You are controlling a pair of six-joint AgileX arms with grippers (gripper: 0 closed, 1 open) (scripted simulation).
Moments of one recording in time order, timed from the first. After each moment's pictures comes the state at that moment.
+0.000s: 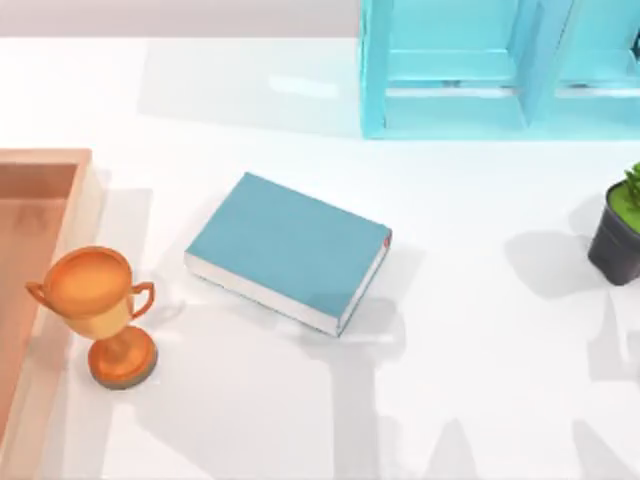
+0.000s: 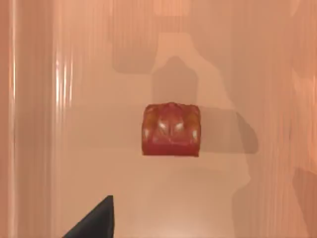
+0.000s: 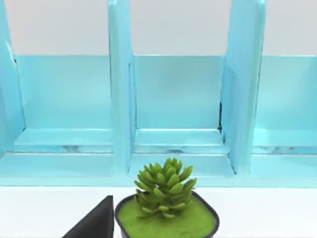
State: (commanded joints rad) left arm 0.20 1.43 1.17 -0.95 0.01 0.21; right arm 0.00 0.00 0.00 0.00 0.00 0.00
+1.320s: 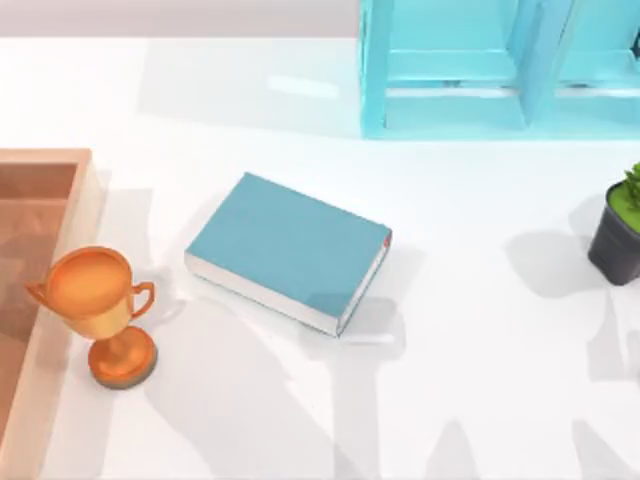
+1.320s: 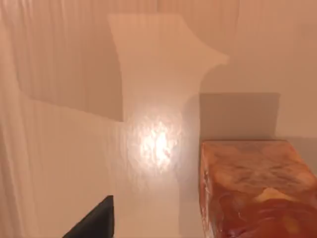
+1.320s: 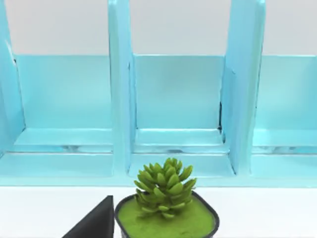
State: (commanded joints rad) left arm 0.27 1.94 1.33 -0.94 0.00 0.29; right arm 0.00 0.00 0.00 0.00 0.00 0.00
